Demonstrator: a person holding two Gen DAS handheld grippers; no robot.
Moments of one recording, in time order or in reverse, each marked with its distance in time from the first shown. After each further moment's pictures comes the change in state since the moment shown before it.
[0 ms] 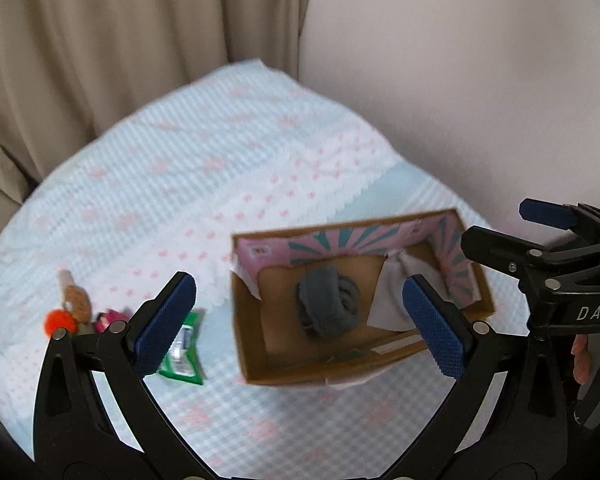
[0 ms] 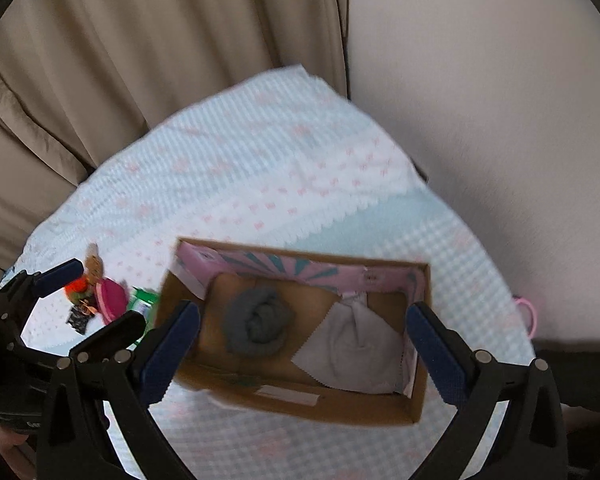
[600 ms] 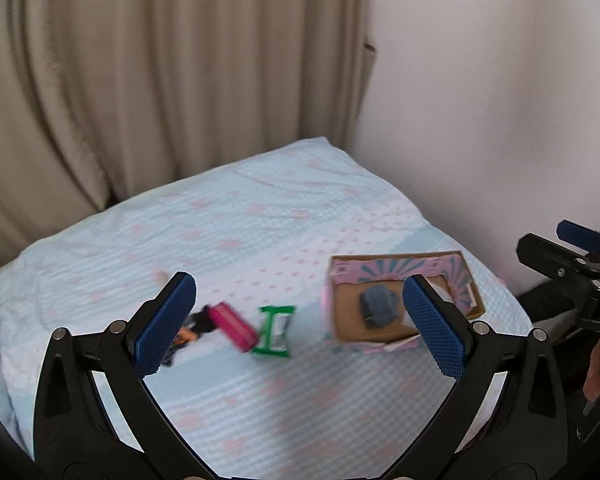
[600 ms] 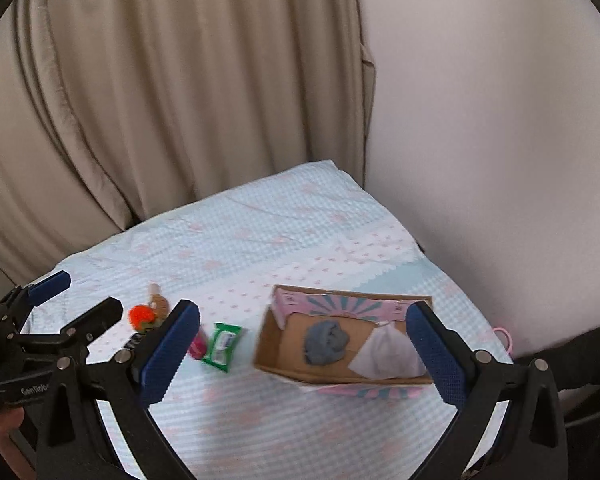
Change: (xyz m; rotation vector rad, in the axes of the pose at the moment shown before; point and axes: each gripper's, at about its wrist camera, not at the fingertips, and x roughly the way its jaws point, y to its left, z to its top) left arm -0.209 0.109 -0.070 -0.115 -0.244 0.111; right arm -0.179 0.136 -0.049 -0.049 -0.289 -0.028
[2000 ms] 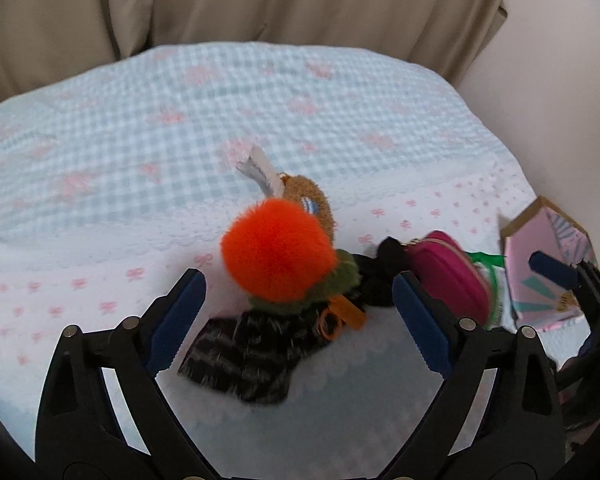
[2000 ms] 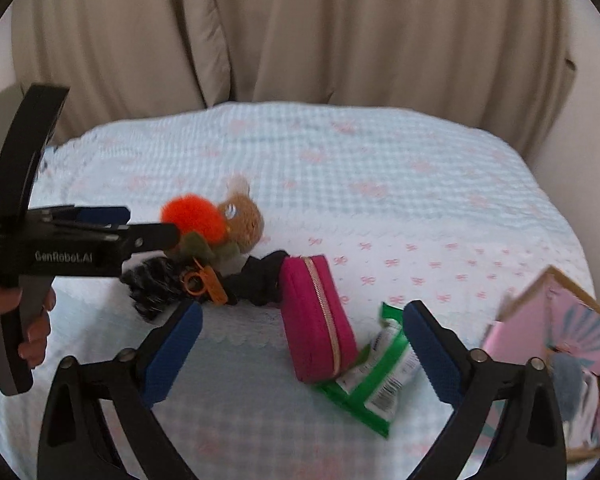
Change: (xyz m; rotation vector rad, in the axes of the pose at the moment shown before) left arm 0.280 0.281 -0.162 -0.239 0.175 -0.042; right arm 0.316 0.237 -0.152 -0.410 0.090 0.209
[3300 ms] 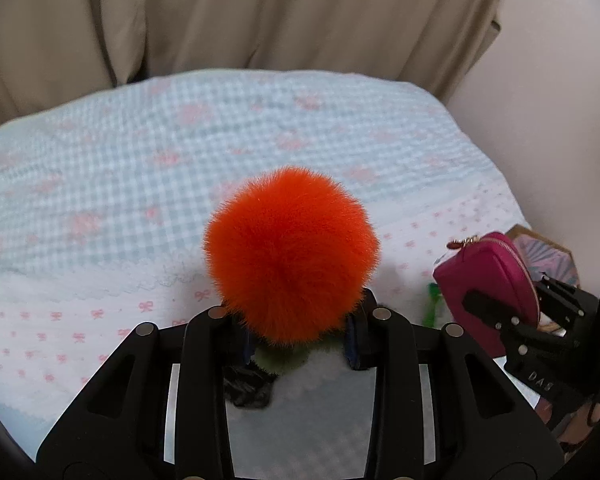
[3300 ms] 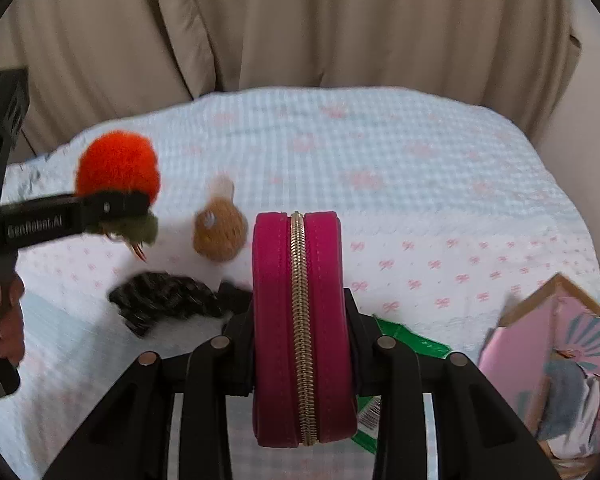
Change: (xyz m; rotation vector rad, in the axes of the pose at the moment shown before) left arm -0.057 -0.024 0.045 0.011 -0.028 -0.014; right arm 0.002 -0.027 0.023 0.073 0.054 0.026
